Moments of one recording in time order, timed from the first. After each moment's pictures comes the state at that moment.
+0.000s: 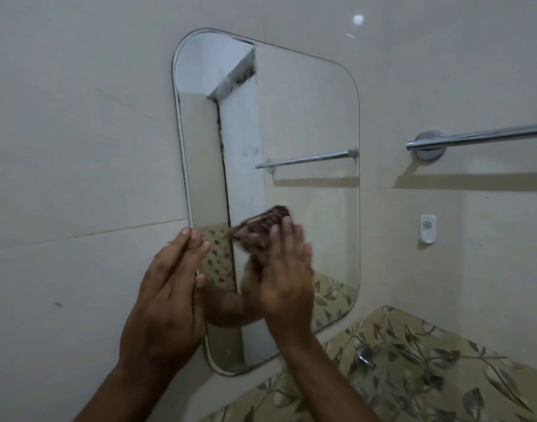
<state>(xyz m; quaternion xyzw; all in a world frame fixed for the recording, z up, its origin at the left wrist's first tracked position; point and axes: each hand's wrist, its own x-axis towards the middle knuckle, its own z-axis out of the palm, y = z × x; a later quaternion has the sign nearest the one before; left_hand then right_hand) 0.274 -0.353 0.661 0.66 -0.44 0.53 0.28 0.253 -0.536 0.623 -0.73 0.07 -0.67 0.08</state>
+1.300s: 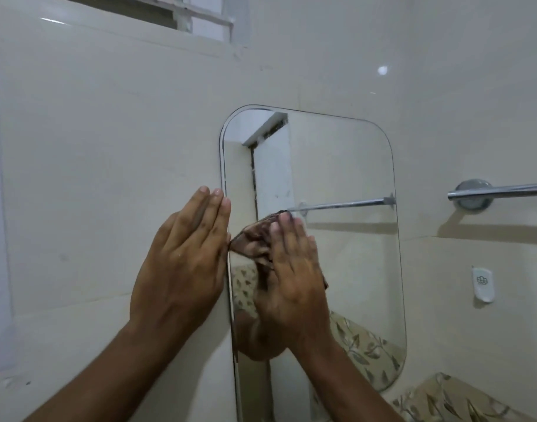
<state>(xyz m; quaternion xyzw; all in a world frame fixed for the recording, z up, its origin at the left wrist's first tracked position) 0.280 -0.337 0.775 0.72 -0.34 0.61 0.03 0.266 -0.513 0.712 -0.72 -0.05 -0.69 0.01</state>
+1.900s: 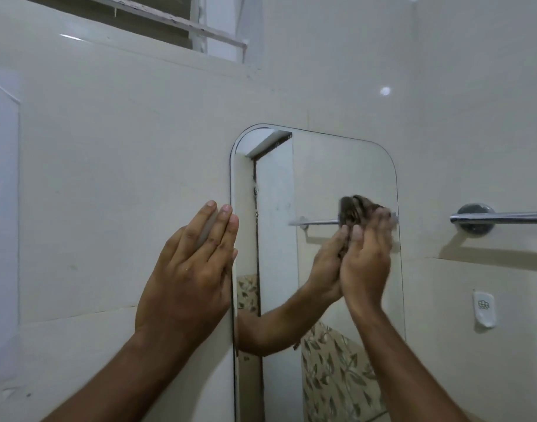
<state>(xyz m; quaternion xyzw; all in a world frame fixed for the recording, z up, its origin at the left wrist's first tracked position) 0.285 -0.340 0.778 0.72 -0.34 0.60 0.07 0.268 -0.612 0.769 -0.64 0.16 -0.70 0.27</state>
